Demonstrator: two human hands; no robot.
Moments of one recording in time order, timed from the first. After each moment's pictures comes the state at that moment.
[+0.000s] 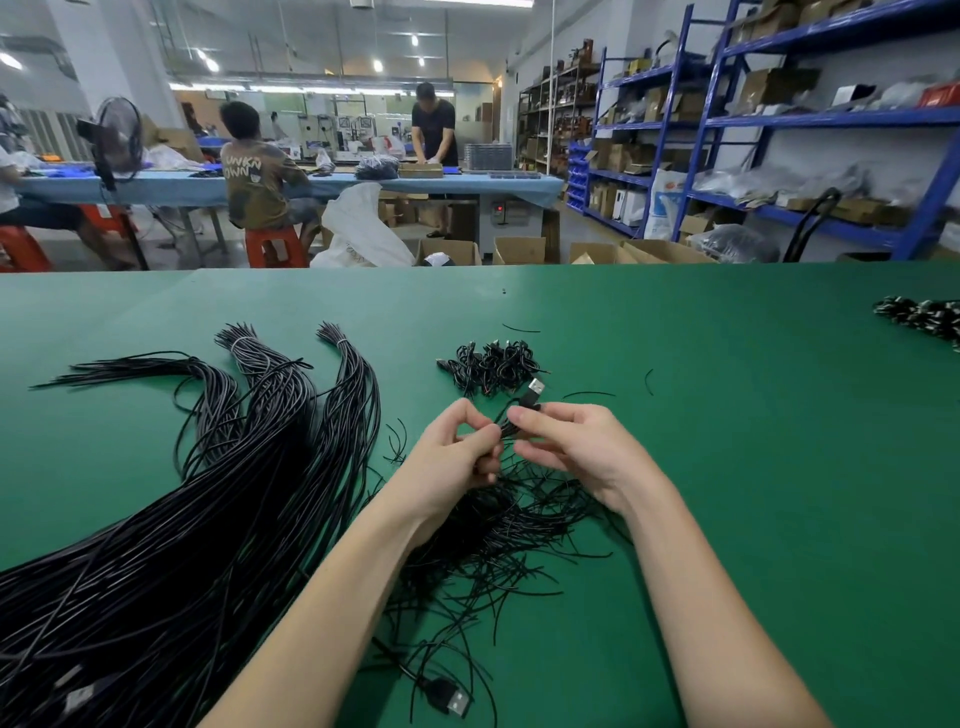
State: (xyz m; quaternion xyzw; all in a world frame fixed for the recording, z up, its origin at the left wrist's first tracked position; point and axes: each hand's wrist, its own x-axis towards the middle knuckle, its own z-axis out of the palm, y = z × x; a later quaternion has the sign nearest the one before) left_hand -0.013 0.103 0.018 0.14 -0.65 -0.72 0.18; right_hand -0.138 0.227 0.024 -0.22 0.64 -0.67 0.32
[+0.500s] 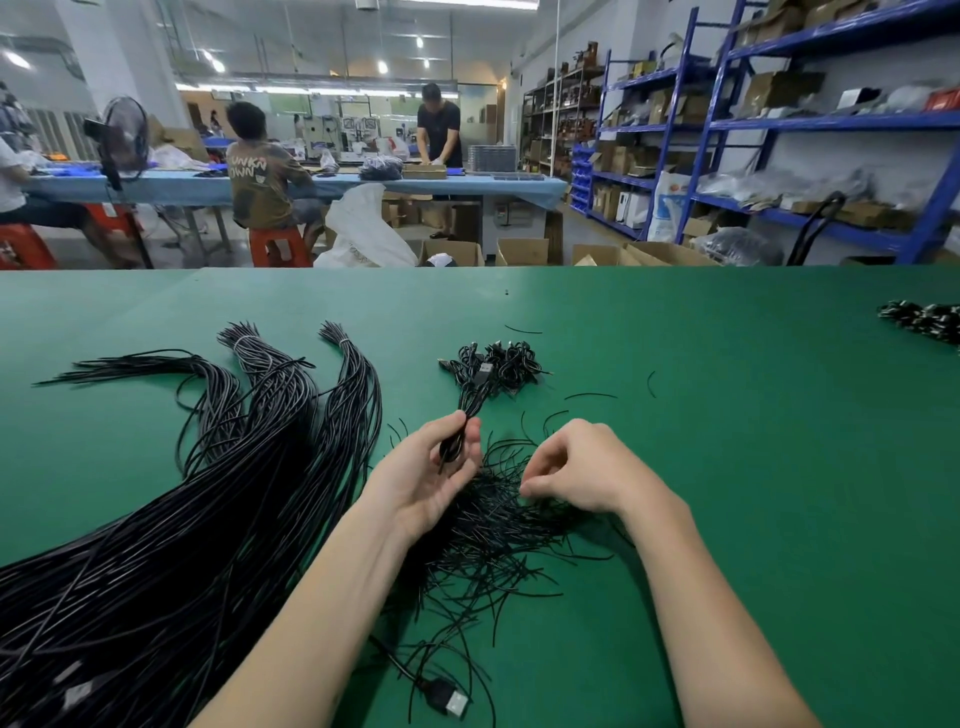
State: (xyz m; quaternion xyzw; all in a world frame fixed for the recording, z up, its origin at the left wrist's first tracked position) left_hand -0.007 0.089 0.017 0.23 -0.31 -0.91 0.17; right_hand -0.129 0.236 0.030 -0.37 0.88 -0.26 0.15
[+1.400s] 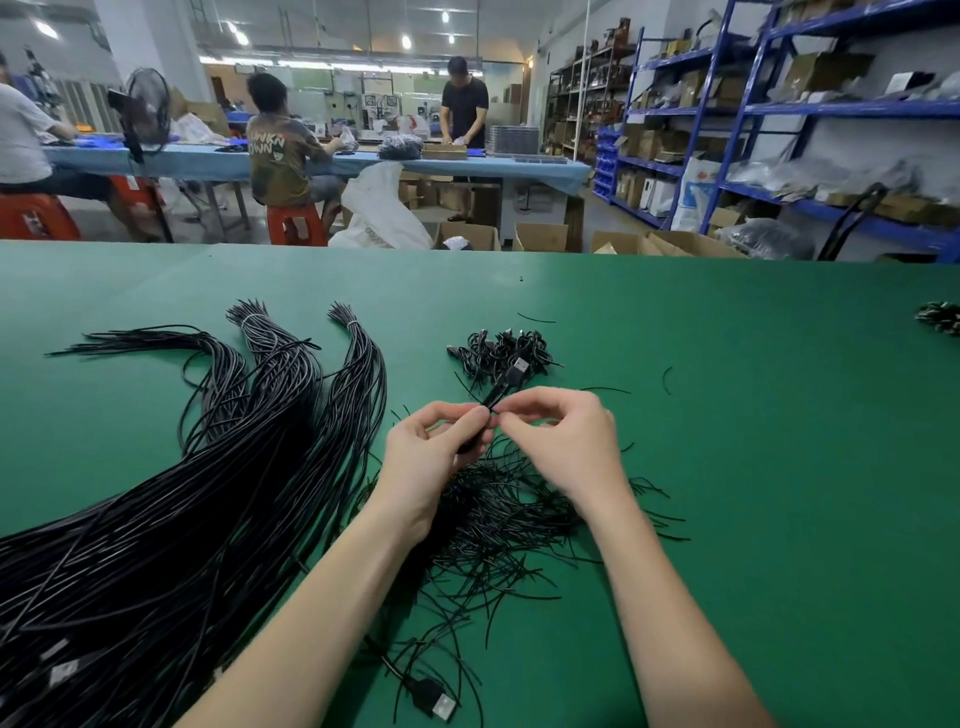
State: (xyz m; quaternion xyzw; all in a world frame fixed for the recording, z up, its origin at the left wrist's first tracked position) left_hand -0.016 0.097 0.003 0.21 -0.51 -0.77 0.31; right_hand -0.113 0.208 0.025 -0.32 0.77 -0.55 0.04
